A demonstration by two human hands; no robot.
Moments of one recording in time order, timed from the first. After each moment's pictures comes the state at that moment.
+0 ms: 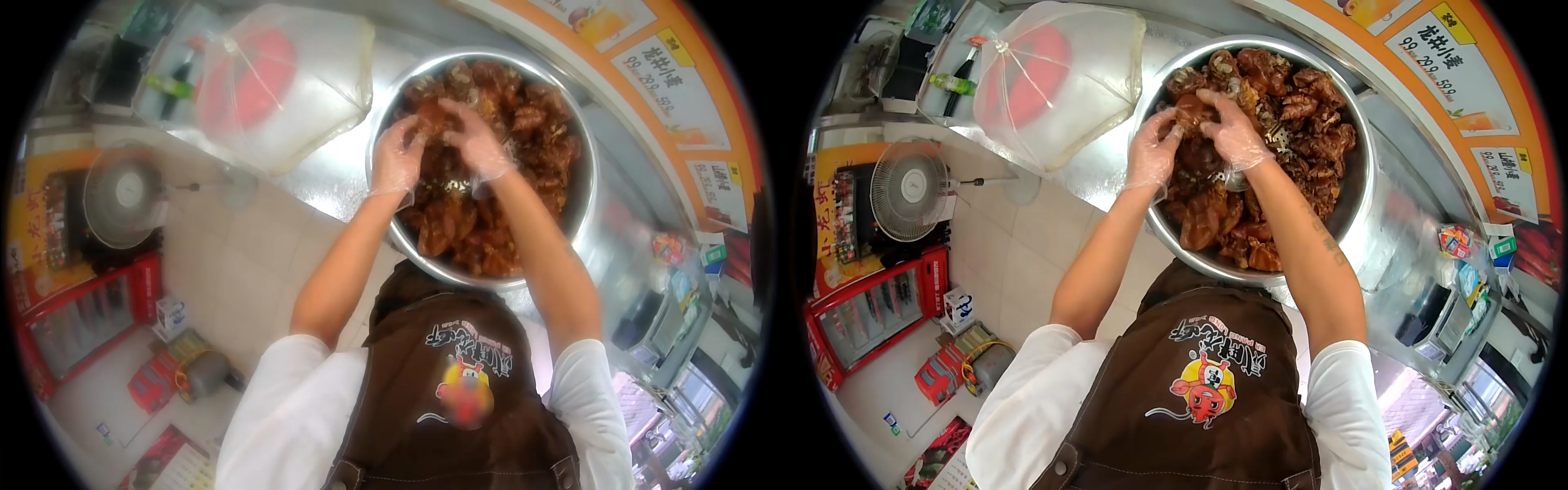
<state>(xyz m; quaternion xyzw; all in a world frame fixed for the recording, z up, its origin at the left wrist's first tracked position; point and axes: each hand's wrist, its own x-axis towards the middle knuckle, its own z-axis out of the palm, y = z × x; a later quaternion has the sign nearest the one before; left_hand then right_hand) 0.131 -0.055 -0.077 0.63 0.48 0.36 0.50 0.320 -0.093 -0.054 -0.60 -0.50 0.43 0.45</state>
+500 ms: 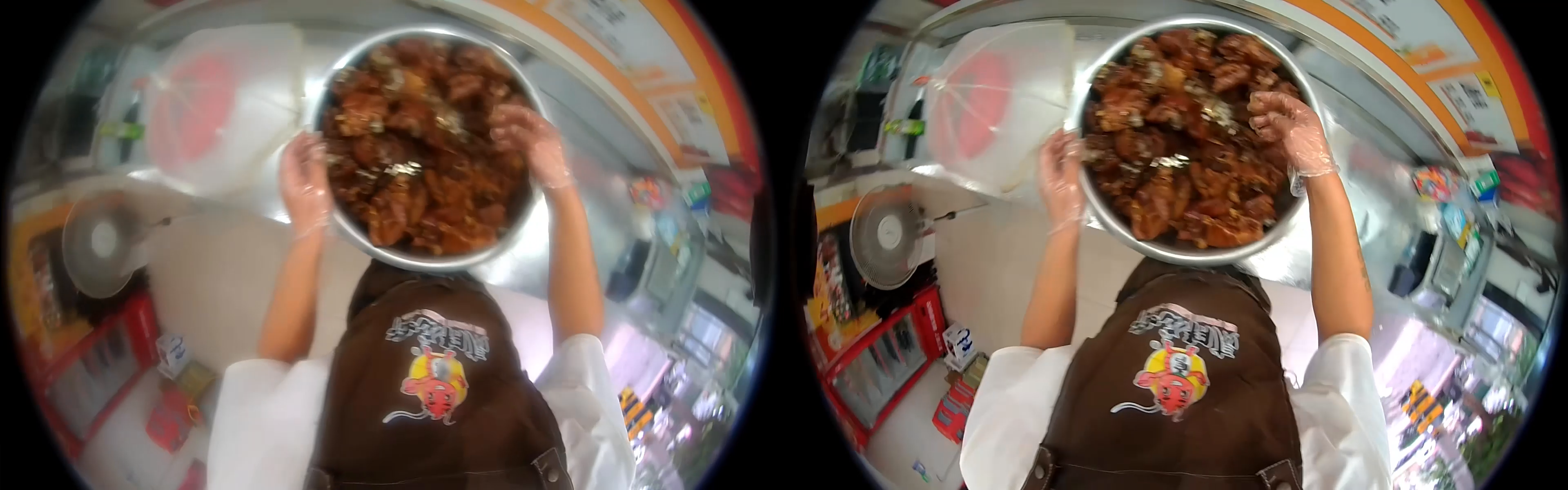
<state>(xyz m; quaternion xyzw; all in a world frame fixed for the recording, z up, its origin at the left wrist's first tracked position) 0.093 -0.092 -0.027 0.61 0.47 0.44 0.47 0.452 -0.234 0.030 -0.67 -0.26 0.46 0.52</state>
